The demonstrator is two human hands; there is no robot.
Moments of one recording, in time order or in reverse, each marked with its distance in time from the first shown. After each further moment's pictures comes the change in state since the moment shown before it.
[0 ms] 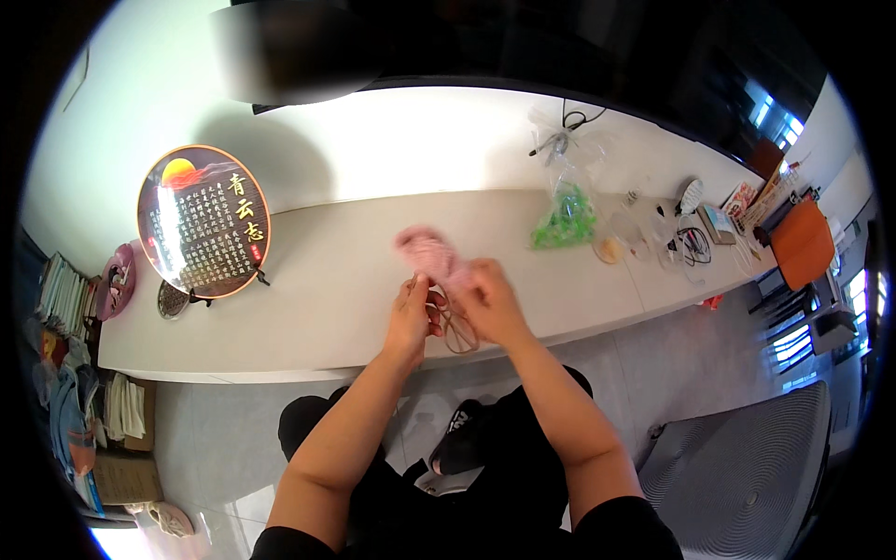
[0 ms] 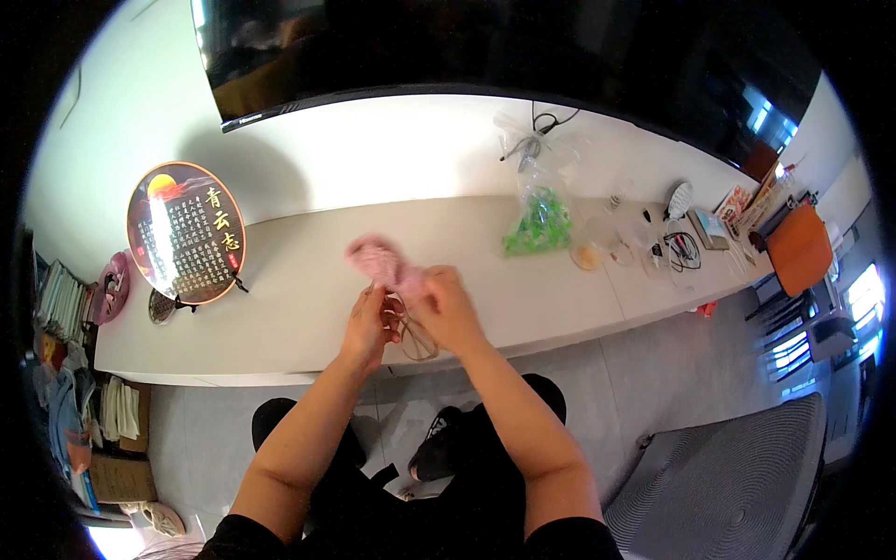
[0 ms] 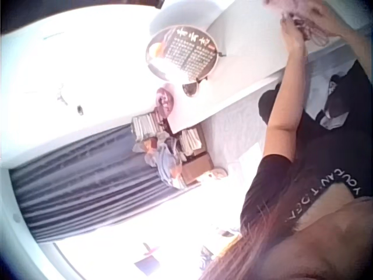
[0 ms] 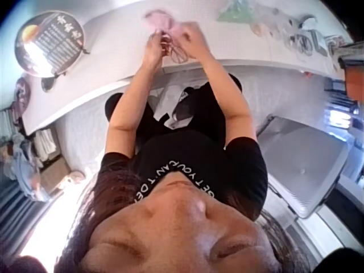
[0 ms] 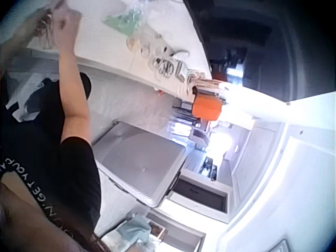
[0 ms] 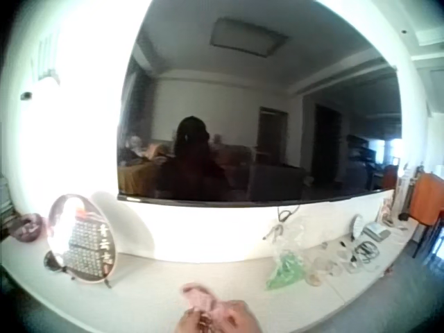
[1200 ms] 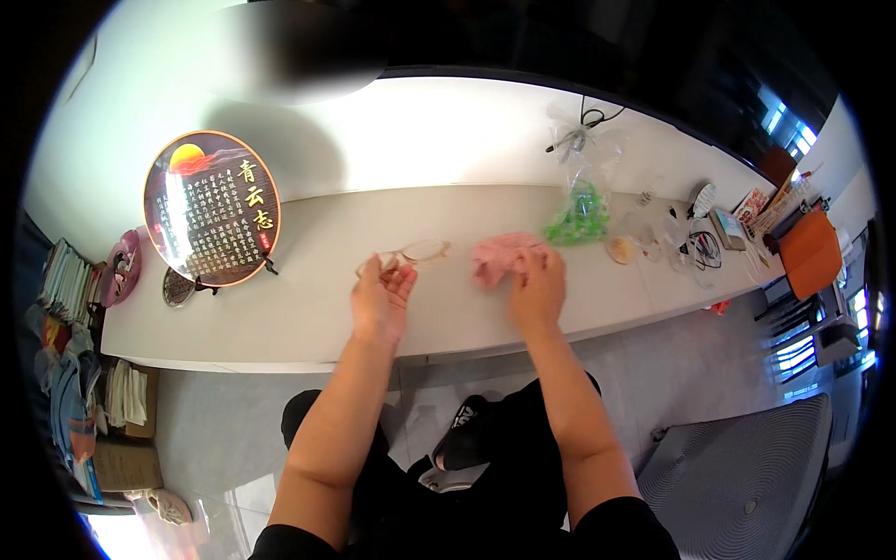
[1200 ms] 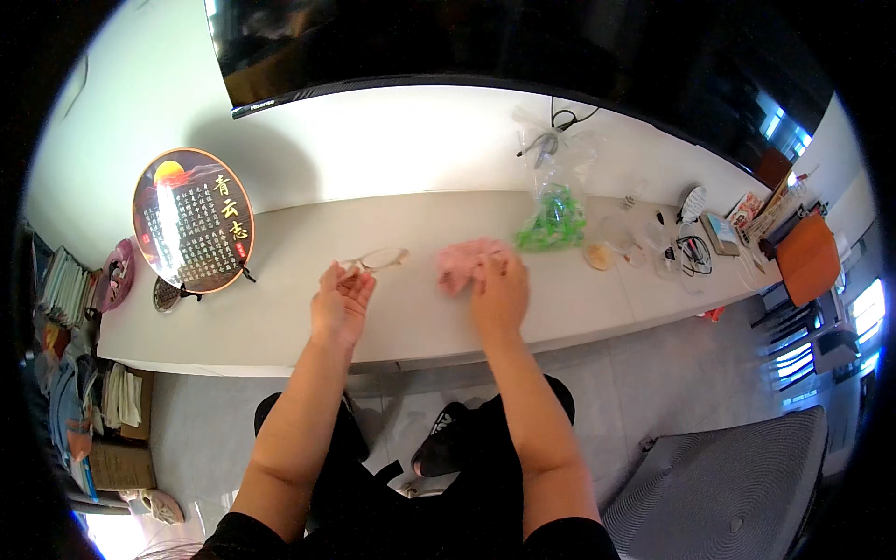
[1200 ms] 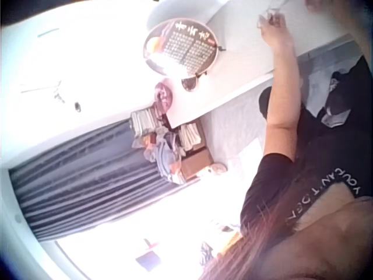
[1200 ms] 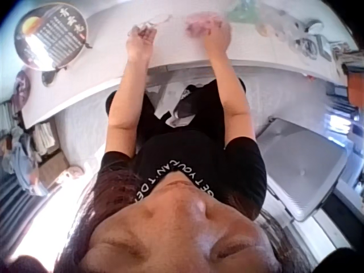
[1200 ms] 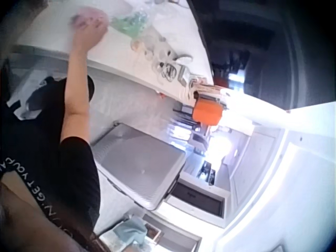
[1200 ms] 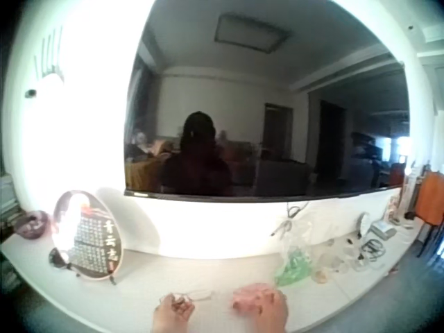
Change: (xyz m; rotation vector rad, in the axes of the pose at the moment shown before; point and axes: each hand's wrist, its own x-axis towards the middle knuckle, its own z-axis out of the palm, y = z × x) left_hand 0.027 0.014 -0.041 -0.654 0.210 0.156; right_hand 0.001 0.024 -0.025 -0.697 0.310 0.068
